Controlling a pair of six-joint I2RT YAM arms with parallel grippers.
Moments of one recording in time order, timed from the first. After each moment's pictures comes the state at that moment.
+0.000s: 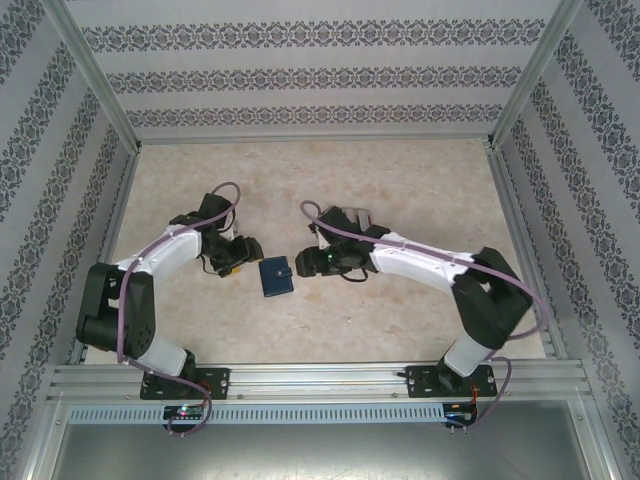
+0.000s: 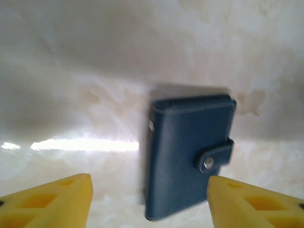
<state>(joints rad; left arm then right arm) -0.19 1.52 0.91 -0.68 0.40 -0.59 0.79 1.69 1.09 -0.43 -0.24 0.63</state>
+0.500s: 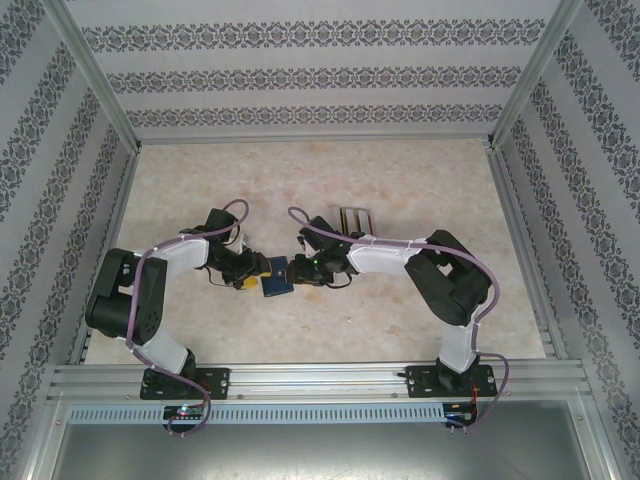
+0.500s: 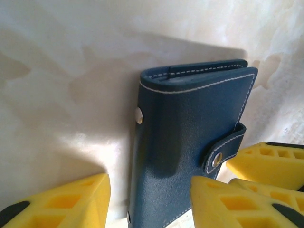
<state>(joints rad) -0.19 1.62 0.80 -0.50 0.58 -0.61 0.80 1.90 1.11 -0.24 -0.41 0.81</state>
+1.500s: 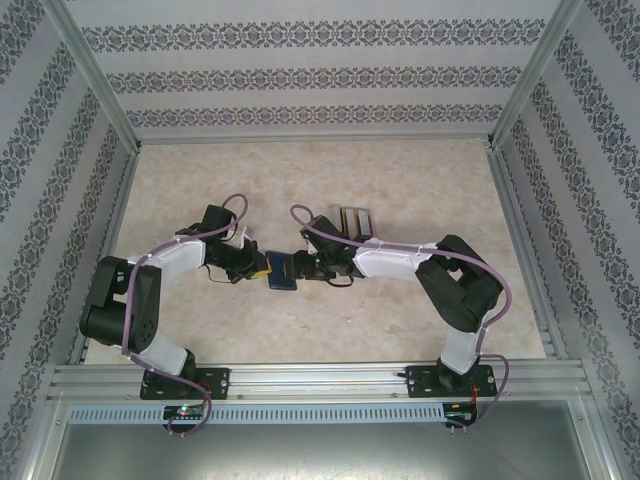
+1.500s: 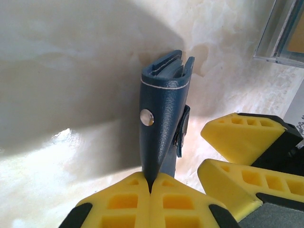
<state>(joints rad) -0.19 1.56 0.80 -0.46 0.70 -0.61 0.81 1.83 1.06 -0.18 -0.28 0.77</state>
